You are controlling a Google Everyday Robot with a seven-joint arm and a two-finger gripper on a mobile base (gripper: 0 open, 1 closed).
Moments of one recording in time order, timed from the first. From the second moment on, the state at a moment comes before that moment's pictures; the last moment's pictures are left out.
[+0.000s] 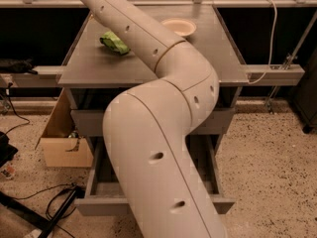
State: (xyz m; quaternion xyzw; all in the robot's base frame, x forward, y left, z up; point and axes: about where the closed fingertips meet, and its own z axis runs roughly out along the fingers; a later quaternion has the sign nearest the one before) arm 0.867 0.154 0.880 -0.92 0.22 -0.32 0.10
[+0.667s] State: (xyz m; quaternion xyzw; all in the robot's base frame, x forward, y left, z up) arm 0.880 0.130 0.852 -0.92 0.25 -0.30 0.07
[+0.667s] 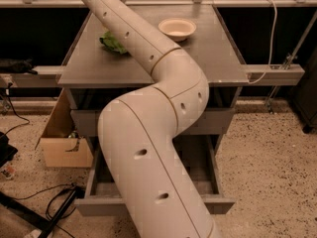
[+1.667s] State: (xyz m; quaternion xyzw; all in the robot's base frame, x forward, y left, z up) arm 0.881 0.128 0.852 -0.92 0.25 -0.30 0.06
